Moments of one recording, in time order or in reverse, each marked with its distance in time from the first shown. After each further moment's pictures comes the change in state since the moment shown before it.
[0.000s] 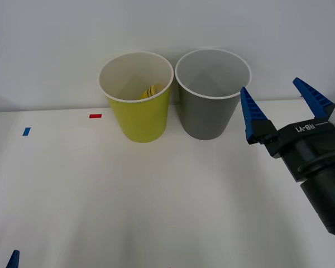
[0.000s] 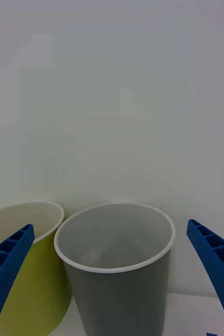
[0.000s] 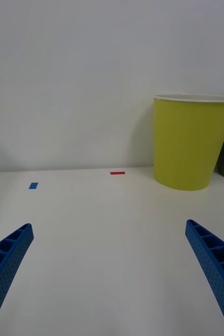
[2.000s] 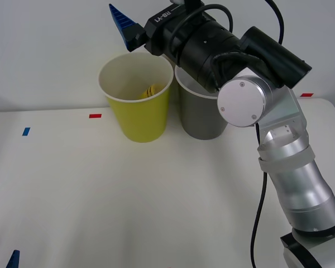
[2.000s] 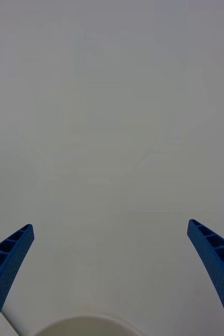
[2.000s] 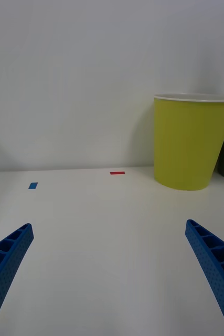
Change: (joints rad) right arm -1.035 0.143 0.104 0.692 -0.284 0.223 0.335; left arm 0.000 0.000 0.000 0.000 0.000 0.000 0.000
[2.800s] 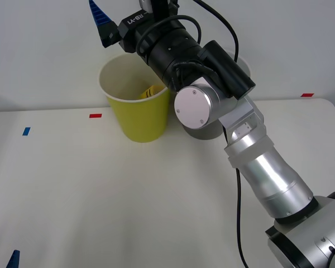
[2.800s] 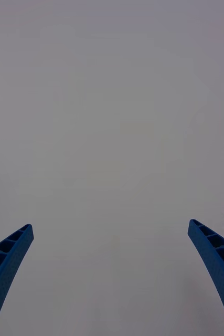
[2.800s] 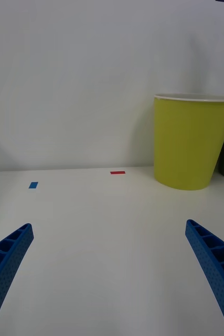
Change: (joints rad) right arm -0.134 0.053 0.147 0.312 -0.004 -0.383 0.071; left arm 0.000 0.000 0.000 0.000 0.000 0.000 0.000
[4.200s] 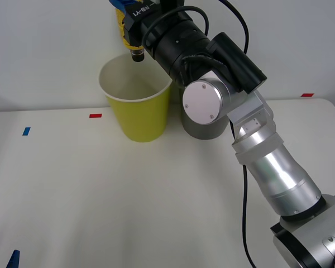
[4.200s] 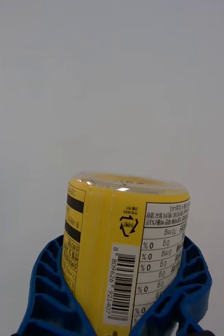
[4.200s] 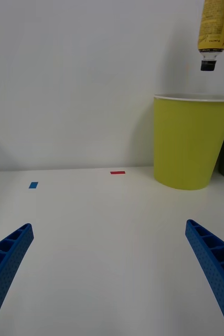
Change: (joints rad) right arm 0.000 -0.029 -0.021 -0.054 -0.004 0.047 -0.015; left arm 0.000 0.000 0.000 0.000 0.000 0.000 0.000
